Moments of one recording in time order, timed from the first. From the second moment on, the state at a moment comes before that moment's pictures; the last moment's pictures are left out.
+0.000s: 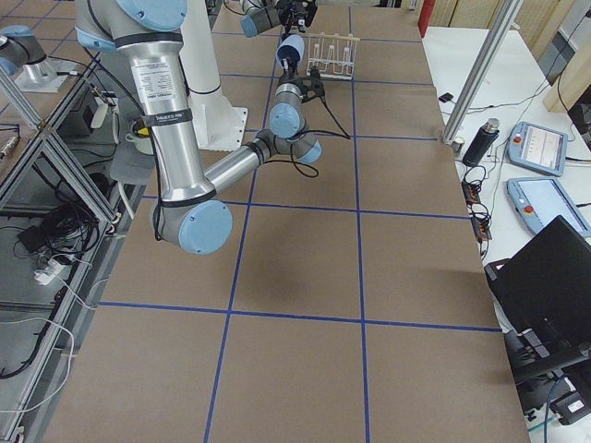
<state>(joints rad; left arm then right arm) -0.43 -2.12 -1.99 -2.68 -1.65 -2.12 0.71 -1.32 1.82 0.31 2.06 1.71</state>
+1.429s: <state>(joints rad) -0.40 -2.16 -1.99 -2.68 -1.63 -2.14 0.67 -1.32 1.83 0.31 2.03 1.70</state>
